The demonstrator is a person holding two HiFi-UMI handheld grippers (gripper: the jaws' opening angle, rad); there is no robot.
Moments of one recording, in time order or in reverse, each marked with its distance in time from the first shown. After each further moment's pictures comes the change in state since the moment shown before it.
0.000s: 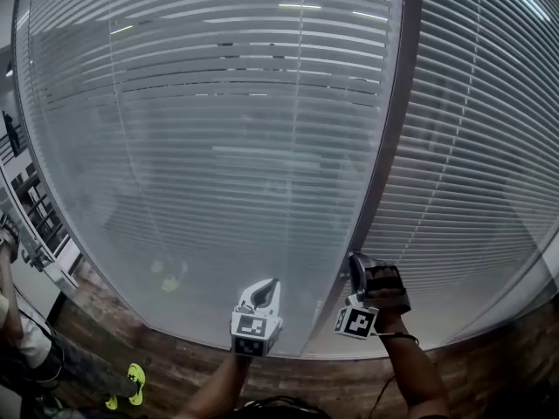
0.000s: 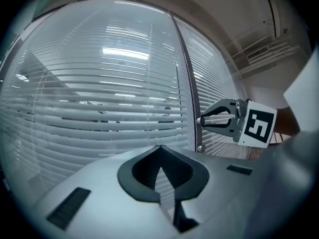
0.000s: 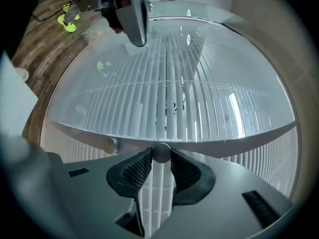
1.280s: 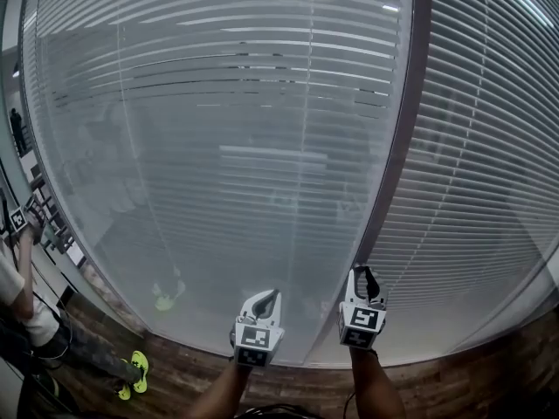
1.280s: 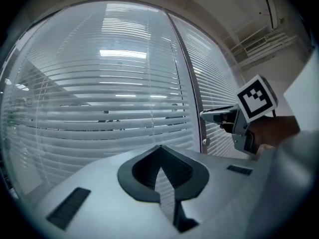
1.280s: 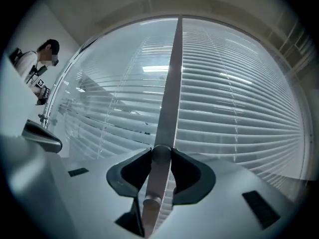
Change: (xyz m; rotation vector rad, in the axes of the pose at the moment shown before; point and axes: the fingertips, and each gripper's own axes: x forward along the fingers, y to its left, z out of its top) left arm 0.001 0.009 -0.007 0.059 0.010 0.035; right arm 0.003 -0.020 -0.016 1.443 -0.120 -0.093
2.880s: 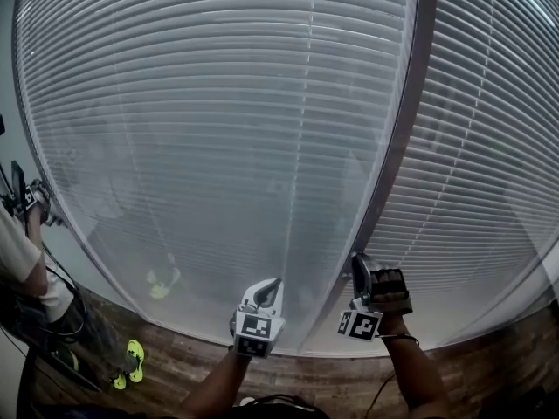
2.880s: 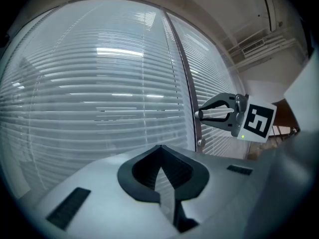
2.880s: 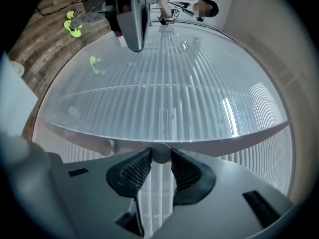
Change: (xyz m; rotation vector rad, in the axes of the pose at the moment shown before) left arm 0.006 -0.012 0.002 0.008 0.011 -0.042; right arm -0.002 0.019 -0.015 -1.419 0.016 0.067
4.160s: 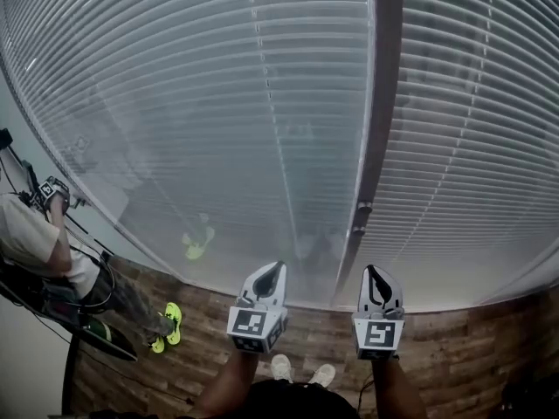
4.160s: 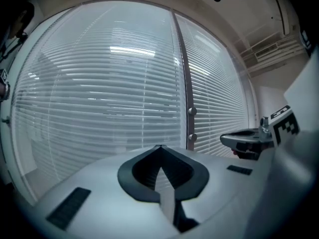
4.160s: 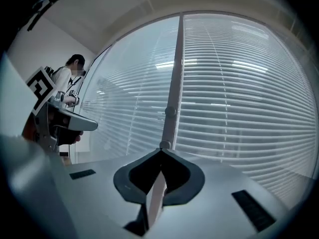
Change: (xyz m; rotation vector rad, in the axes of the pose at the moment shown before) left arm -0.054 -0.036 -0.002 -0.126 -0.003 0.129; right arm -0.104 0.055 -0.018 1.418 -0.161 0.165
